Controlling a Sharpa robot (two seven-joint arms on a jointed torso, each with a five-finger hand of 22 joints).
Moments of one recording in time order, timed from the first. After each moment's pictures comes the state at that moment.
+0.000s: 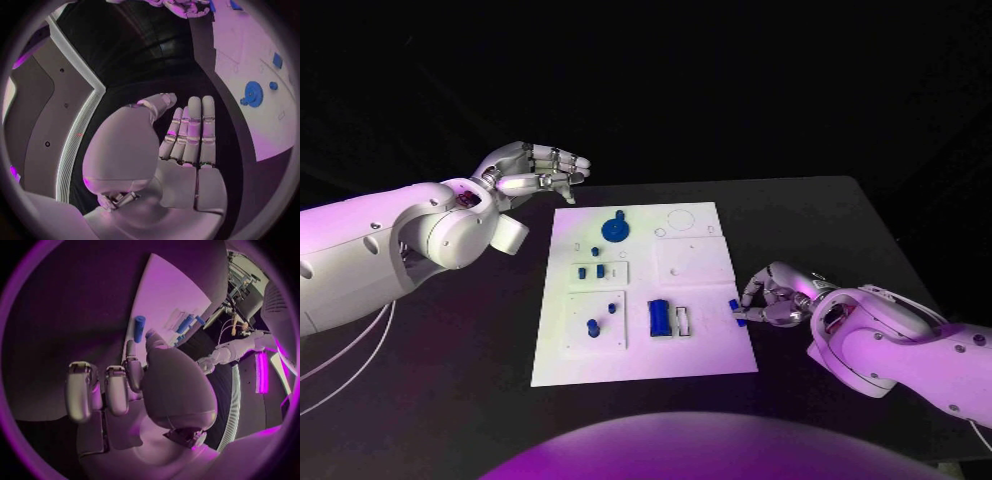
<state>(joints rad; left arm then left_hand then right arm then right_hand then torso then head) 1.18 -0.95 0.02 1.47 -0.29 -0.10 0.23 1.42 -0.19 0.51 0.02 0.35 0.81 0.21 0.27 0.21 0.76 0.18 0.49 0.08 0.90 0.10 1.13 0.35 0.17 0.75 0.19 1.00 0.59 1.00 -1.06 -0.16 1.82 -1.35 -0.46 -0.45 1.35 -0.10 0.07 0.28 0.13 0.98 0.07 0.41 0.60 1.41 0.00 1.24 1.30 1.46 -0.07 1.48 1.31 0.03 1.47 0.04 1.42 1.31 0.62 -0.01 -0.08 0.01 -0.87</state>
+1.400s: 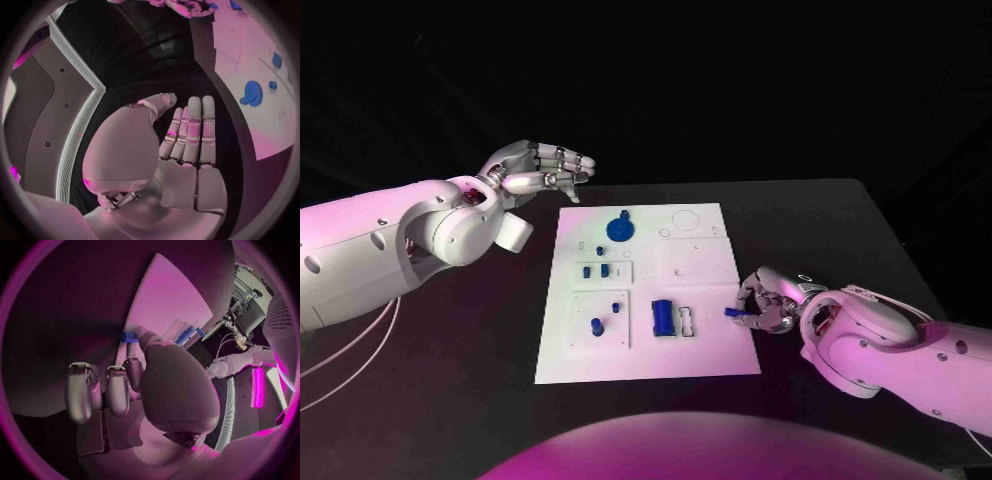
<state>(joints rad) 1.18 -0.96 0.02 1.47 -0.29 -0.10 0.23 1.42 -0.19 0.51 0.02 0.35 0.81 0.21 0.27 0.21 0.76 0.18 0.50 0.08 0.90 0.10 1.13 0.35 0.17 0.75 0.19 1.00 0.59 0.99 -1.00 -0.15 1.79 -1.46 -0.39 -0.48 1.43 -0.16 0.33 0.24 0.13 1.01 0.06 0.37 0.63 1.42 -0.01 1.24 1.31 1.47 -0.07 1.48 1.31 0.03 1.46 0.04 1.44 1.31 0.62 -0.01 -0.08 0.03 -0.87</state>
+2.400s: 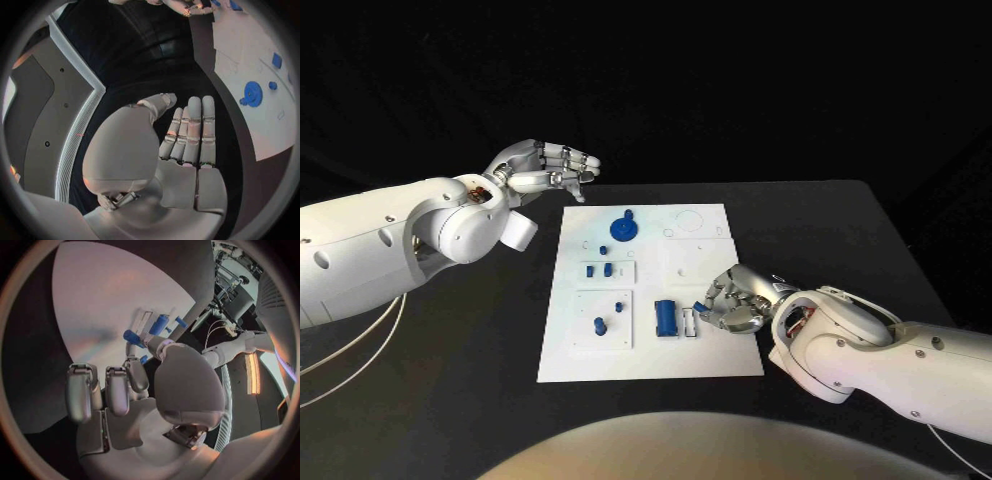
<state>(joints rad) 1.18 -0.95 0.02 1.47 -0.29 -0.10 0.23 1.42 -0.19 0.52 0.02 0.35 0.81 0.21 0.27 0.21 0.76 0.18 0.50 0.08 0.90 0.10 1.13 0.35 0.17 0.75 0.19 1.00 0.59 1.01 -0.90 -0.15 1.84 -1.35 -0.45 -0.49 1.16 -0.19 0.62 0.13 0.13 1.00 0.06 0.38 0.67 1.42 -0.01 1.24 1.31 1.47 -0.07 1.48 1.31 0.03 1.46 0.04 1.45 1.31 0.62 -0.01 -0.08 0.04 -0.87</state>
